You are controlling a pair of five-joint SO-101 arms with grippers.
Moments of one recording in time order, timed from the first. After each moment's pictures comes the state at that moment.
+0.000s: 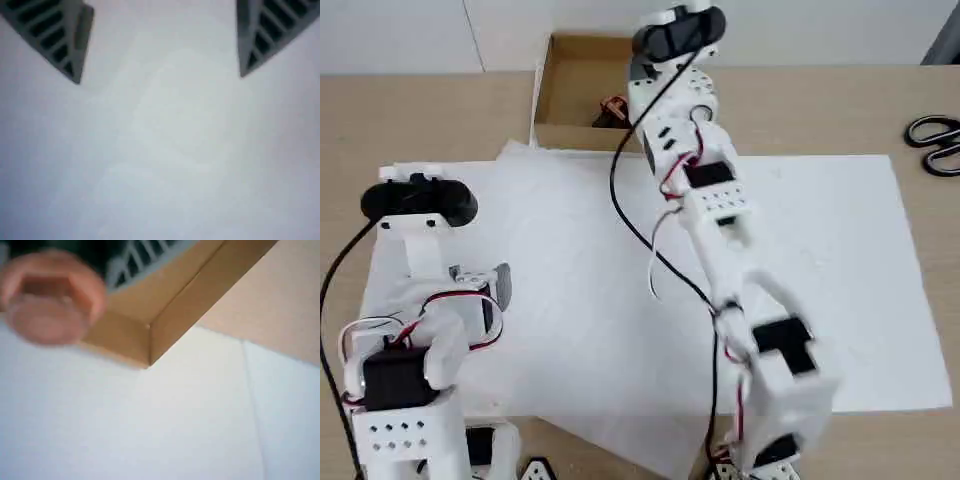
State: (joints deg) left arm -10.1 -61.7 42.1 82.3 3.0; right arm -19.2 19.9 -3.3 -2.6 -2.9
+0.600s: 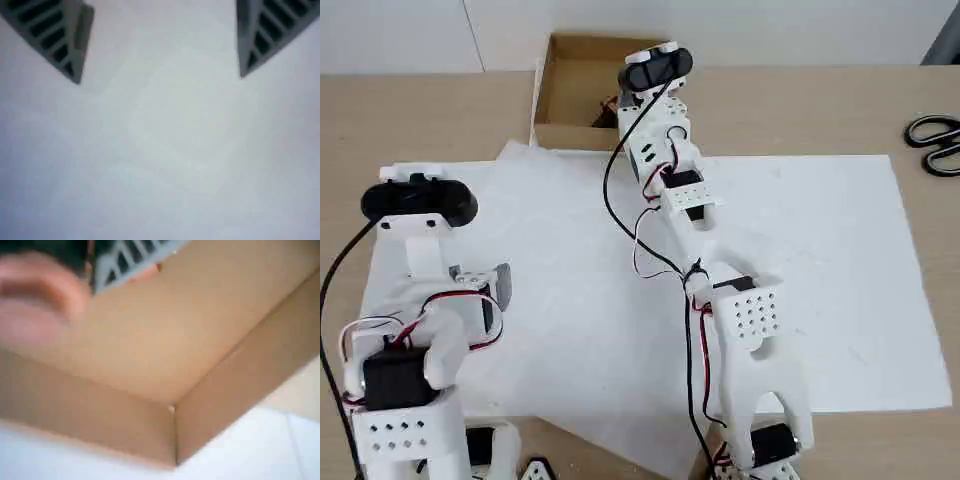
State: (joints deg) left arm -10.1 -61.7 42.1 82.3 3.0; right arm -19.2 51.7 -26.6 -6.2 -2.7
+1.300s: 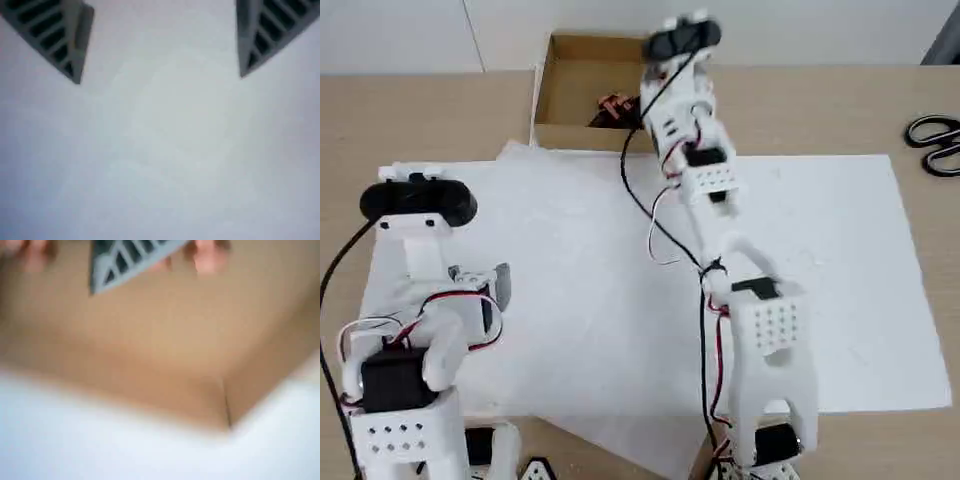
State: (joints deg) left arm -10.1 -61.7 40.0 83.0 3.0; right arm -15.5 39.3 -27.3 8.6 -2.7
